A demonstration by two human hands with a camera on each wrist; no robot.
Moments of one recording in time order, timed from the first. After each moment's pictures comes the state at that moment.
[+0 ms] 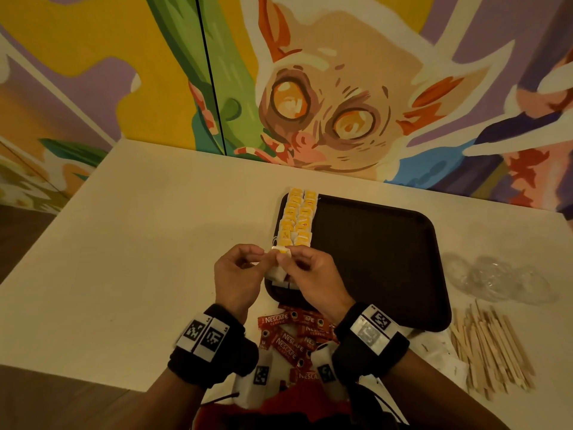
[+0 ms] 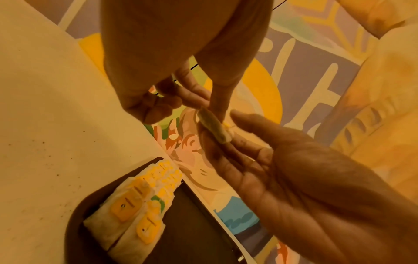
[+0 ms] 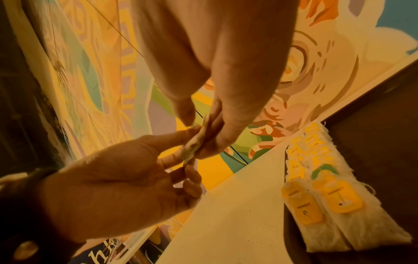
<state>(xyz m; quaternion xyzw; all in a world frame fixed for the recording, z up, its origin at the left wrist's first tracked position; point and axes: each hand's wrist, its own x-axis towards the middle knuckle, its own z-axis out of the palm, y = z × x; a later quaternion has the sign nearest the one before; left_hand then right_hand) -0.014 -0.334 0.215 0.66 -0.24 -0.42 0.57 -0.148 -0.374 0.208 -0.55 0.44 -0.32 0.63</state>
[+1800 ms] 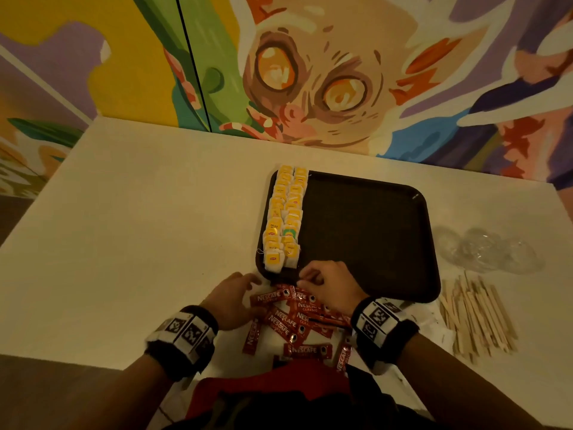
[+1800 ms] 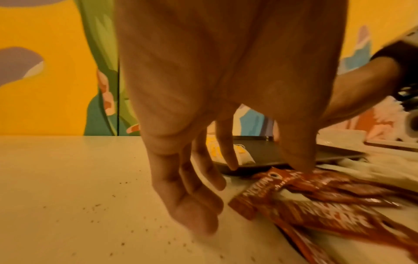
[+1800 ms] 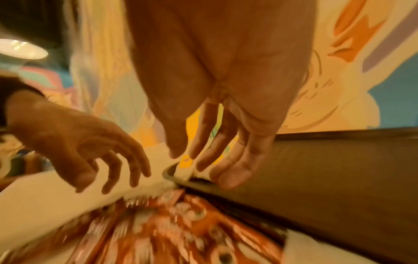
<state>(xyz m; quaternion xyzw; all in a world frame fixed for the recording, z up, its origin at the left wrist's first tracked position) 0.012 -0.303 0.152 0.67 -0.61 -0.42 0.00 -0.213 -0.368 0.161 -0.73 0.55 -0.03 0.41</state>
